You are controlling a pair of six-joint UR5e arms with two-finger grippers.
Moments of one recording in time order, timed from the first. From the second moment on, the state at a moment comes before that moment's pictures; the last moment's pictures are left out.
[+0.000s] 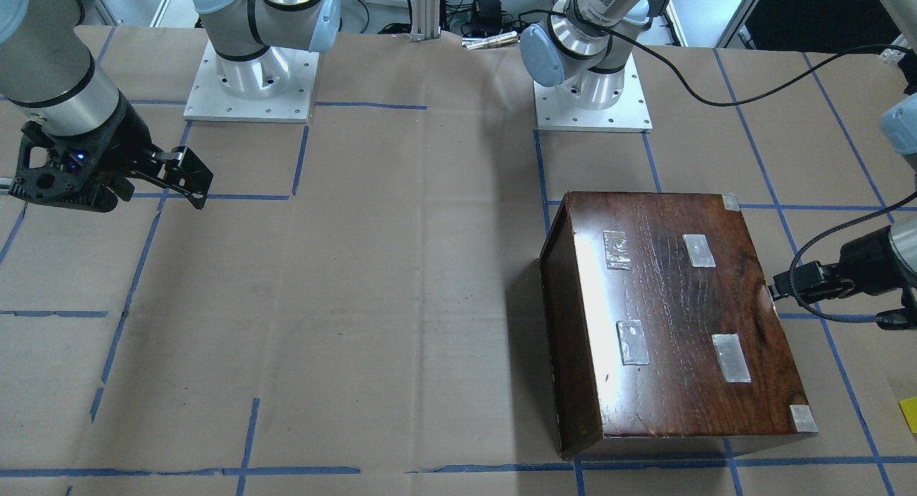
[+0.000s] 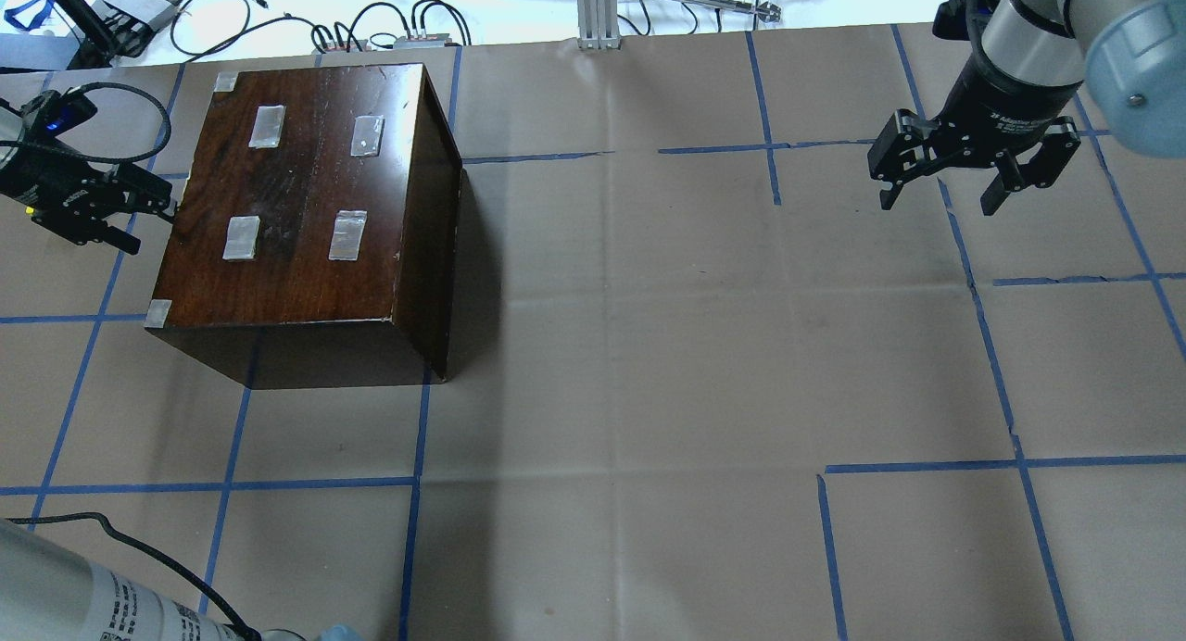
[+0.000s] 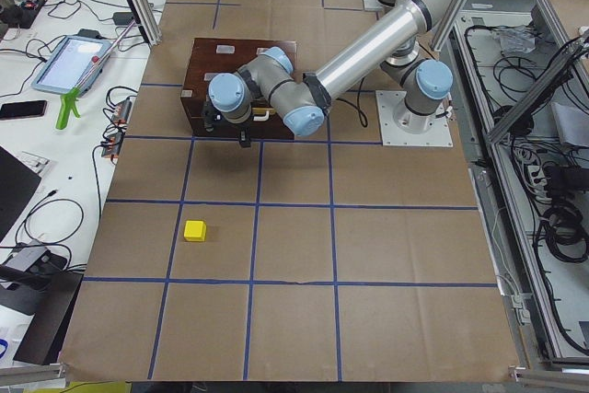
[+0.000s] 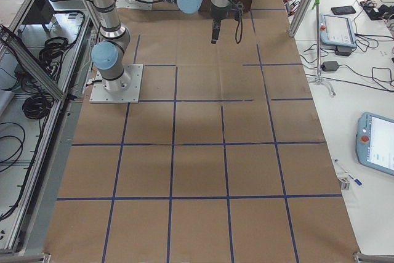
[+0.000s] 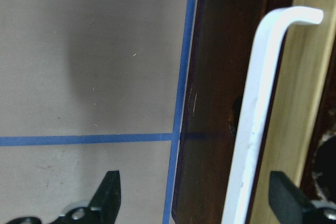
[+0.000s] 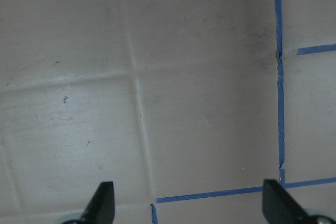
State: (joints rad) left arm -0.97 -1.98 -1.52 -1.45 1.30 0.53; right arm 1.43 -1.52 1.65 -1.63 -1.57 -0.03
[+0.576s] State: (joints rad) left arm -0.97 -2.01 -1.52 -1.44 1.30 0.54; right arm 1.43 -1.52 1.64 -1.63 -1.57 -0.03
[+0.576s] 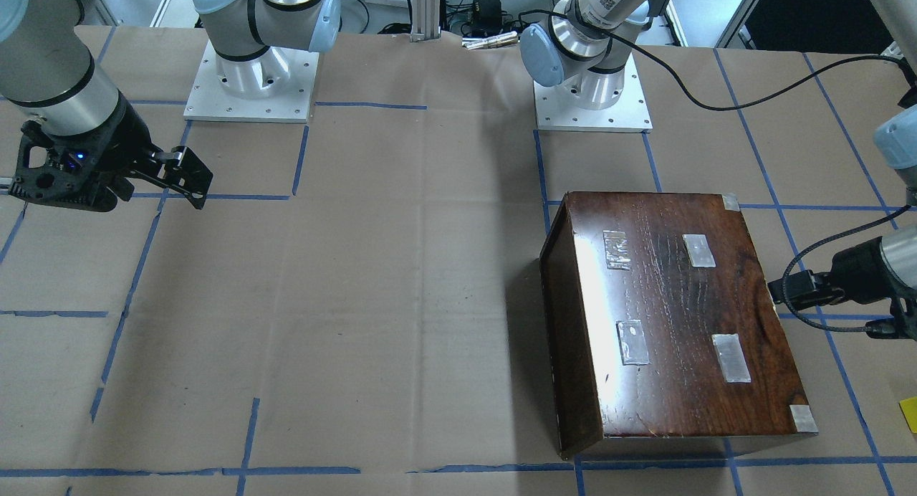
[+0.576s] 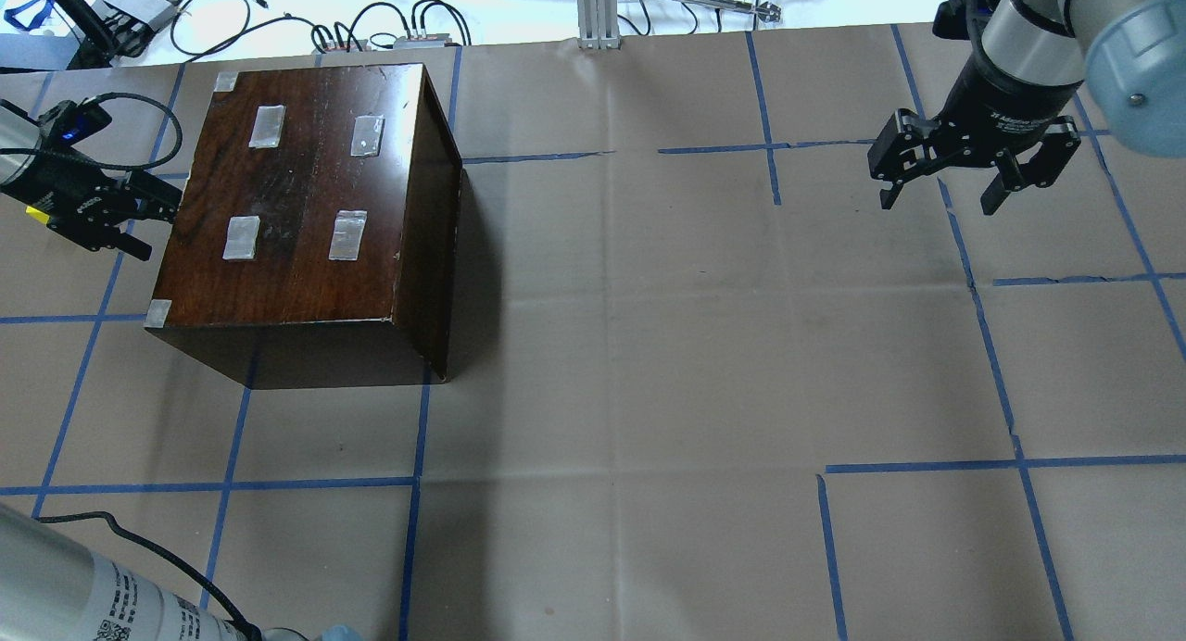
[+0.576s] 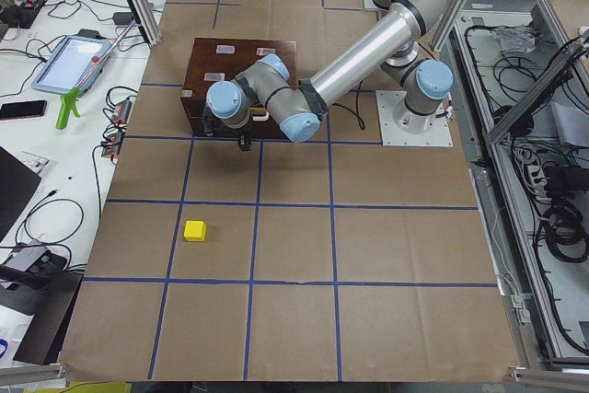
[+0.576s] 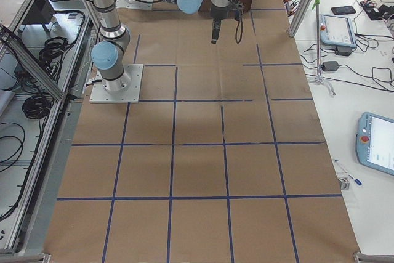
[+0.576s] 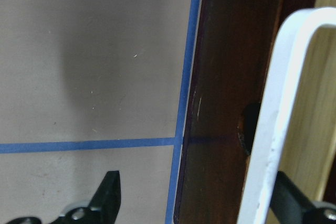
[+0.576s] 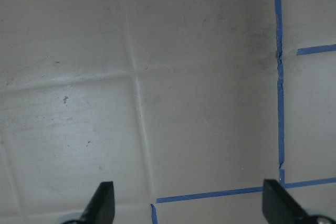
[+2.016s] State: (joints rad) left arm -0.87 -2.05 -1.47 -1.38 1.31 0.61; right arm 1.43 -1.52 1.65 -1.63 -1.57 -0.03
